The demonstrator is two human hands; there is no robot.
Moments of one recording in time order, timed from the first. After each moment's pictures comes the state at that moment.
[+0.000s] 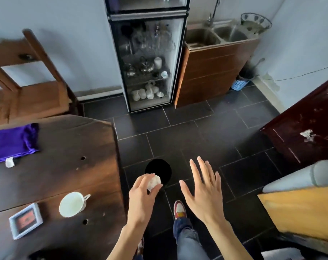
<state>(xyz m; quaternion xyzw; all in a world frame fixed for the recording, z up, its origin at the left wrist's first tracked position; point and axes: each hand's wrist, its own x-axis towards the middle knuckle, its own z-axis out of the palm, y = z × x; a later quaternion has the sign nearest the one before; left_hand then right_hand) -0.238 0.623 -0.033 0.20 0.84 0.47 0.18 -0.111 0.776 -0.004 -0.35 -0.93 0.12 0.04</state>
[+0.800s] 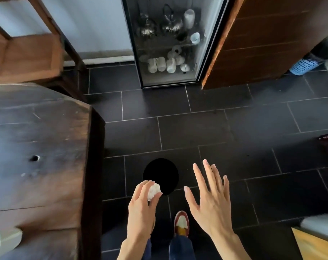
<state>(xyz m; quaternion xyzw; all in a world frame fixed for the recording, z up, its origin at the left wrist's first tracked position) -0.300 0.763 -0.271 0.06 0.89 0.40 0.22 -0.213 0.947 -0.247 -0.26 -0.95 0.15 -0.04</state>
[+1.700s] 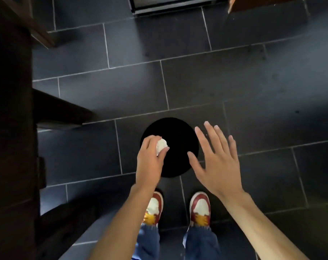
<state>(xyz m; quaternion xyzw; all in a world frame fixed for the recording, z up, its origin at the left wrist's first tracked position) -0.352 0.785 -0.590 0.13 0.90 0.35 0.22 -0.240 0.947 -0.563 -0.22 -0.96 0.15 -0.07</state>
